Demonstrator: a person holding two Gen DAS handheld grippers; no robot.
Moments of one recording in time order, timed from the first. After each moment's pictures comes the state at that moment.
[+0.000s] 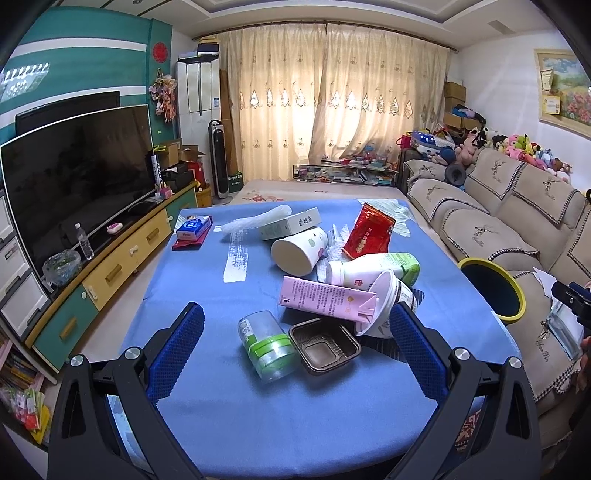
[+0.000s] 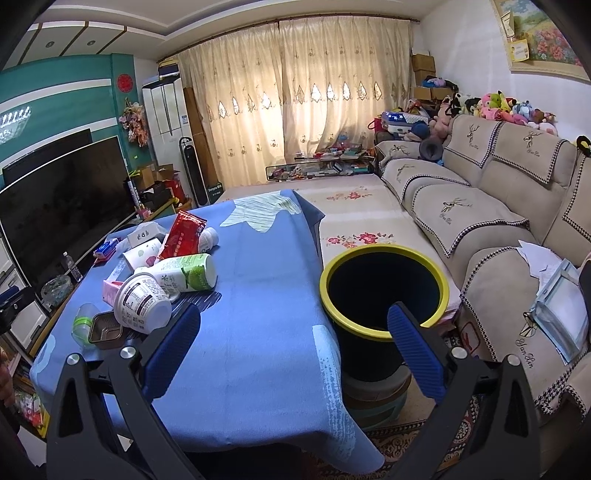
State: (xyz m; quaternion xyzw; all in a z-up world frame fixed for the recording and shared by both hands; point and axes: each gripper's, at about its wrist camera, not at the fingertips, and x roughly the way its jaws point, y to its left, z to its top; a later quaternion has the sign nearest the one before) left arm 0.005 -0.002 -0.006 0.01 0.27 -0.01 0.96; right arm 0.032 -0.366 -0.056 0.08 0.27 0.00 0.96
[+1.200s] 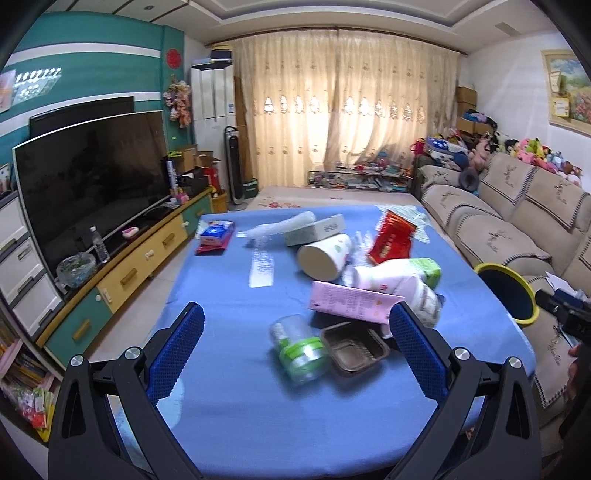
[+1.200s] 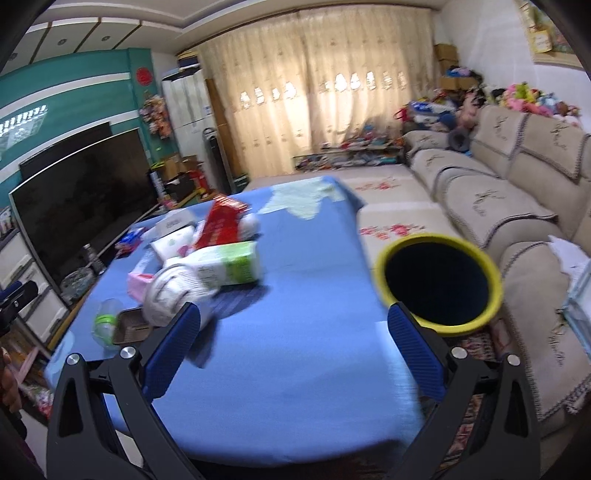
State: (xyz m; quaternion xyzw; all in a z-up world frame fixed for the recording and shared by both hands) left arm -0.001 0.028 -0.003 0.01 0.23 0.02 0.97; right arm 0.066 -0.310 -0.075 0.09 0.29 0.06 0.95
